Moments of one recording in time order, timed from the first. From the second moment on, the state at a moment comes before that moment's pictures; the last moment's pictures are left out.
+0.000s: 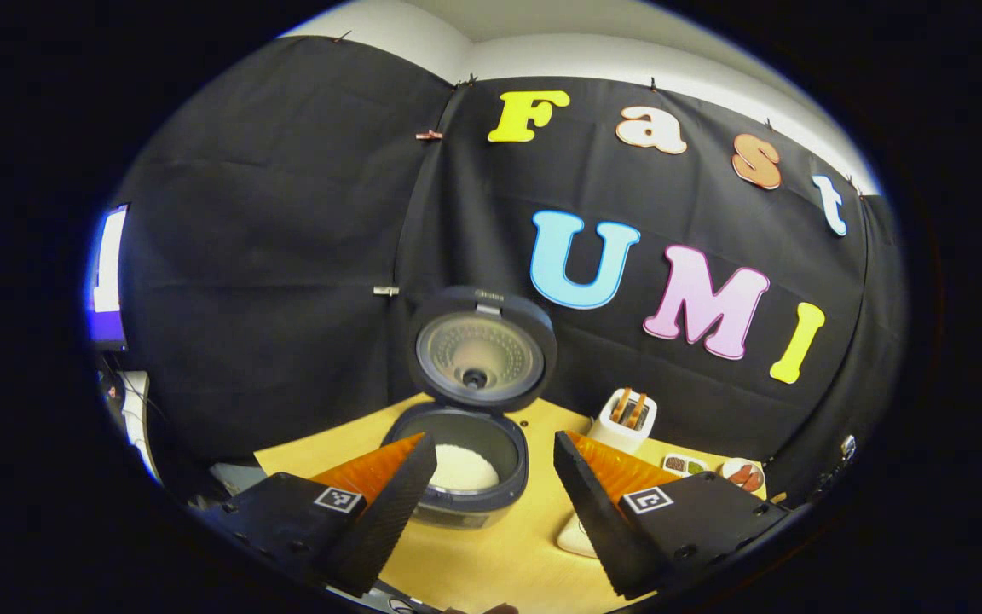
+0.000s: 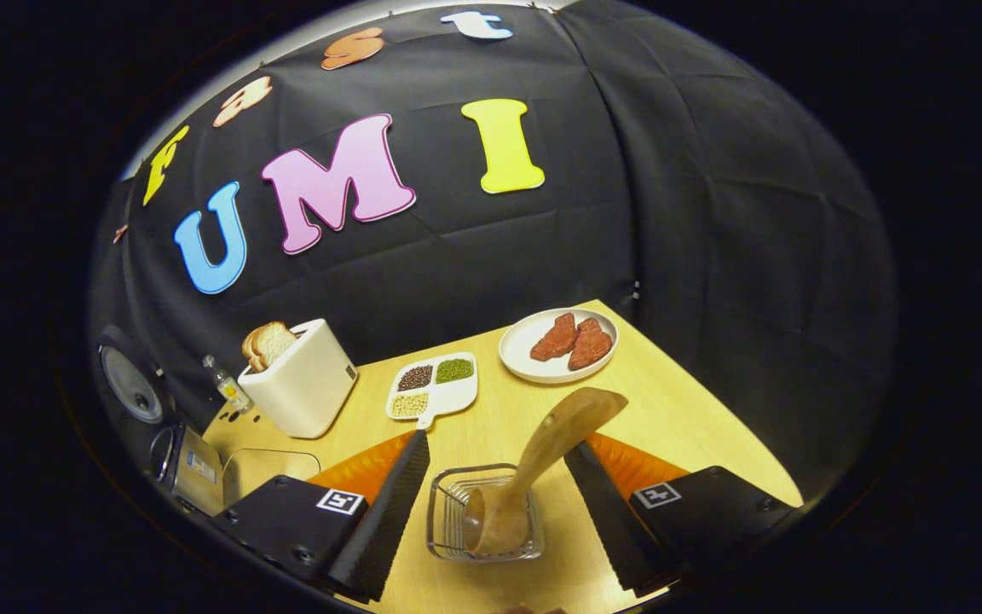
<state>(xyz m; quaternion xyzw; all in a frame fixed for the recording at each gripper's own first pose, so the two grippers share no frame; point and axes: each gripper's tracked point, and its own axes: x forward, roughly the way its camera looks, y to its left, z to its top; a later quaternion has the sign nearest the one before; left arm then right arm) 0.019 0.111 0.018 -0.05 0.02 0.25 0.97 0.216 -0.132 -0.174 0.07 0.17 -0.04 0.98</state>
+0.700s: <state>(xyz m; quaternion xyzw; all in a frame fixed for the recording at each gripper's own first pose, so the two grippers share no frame) 0.151 0.220 0.166 0.01 0.00 0.21 0.98 0.131 -0.132 -0.054 -0.04 0.09 -0.09 0.99</state>
